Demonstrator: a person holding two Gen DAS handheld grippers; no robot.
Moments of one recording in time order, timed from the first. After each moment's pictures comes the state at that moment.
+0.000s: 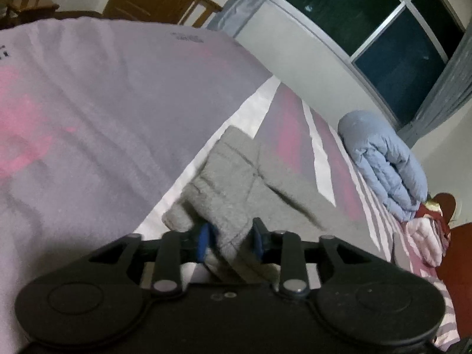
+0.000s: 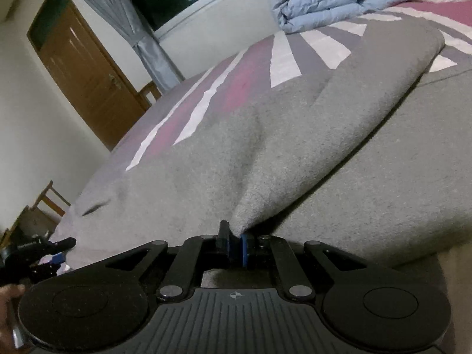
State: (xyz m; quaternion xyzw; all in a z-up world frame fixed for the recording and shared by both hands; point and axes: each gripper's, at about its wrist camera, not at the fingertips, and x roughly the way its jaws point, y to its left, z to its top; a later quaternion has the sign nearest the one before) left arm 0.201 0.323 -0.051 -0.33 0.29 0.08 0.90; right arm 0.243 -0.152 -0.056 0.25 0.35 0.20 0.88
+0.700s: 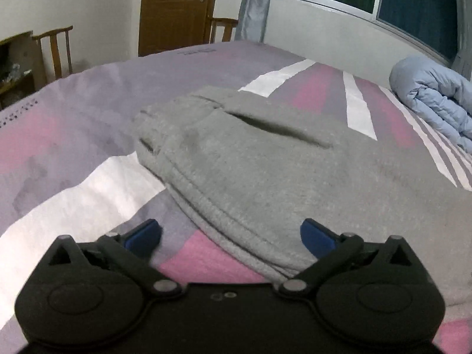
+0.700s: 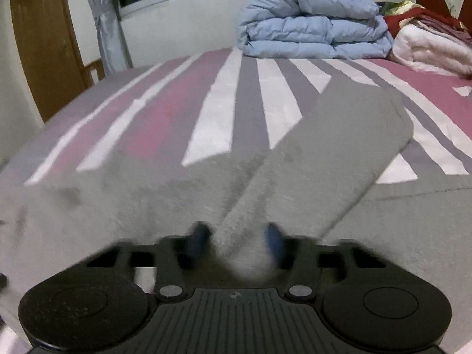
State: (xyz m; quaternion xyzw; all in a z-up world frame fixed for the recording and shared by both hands) left arm 0.211 0.181 -0.064 -0.14 0.32 0.23 0.91; right arm 0.327 -0.180 -0.045 0.08 0.36 0.08 0.92
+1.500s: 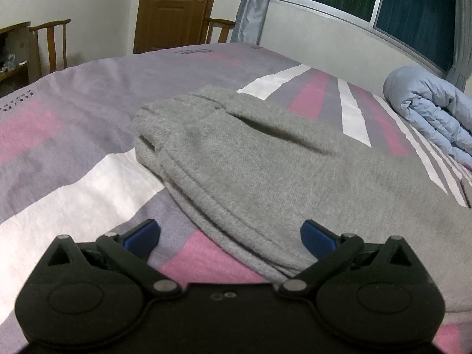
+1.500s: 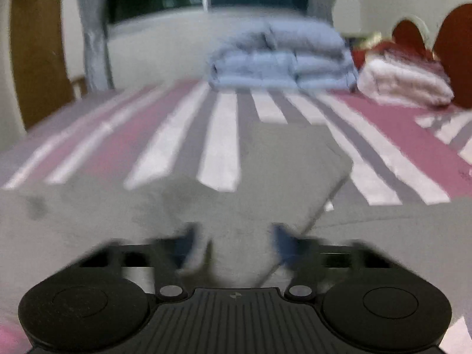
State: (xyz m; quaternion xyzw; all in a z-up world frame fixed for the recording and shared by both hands) left arm 0.204 0.191 -0.068 -0.16 0.31 0.21 0.91; right arm 0.306 -0.247 -0.034 0.05 0.32 0.04 0.94
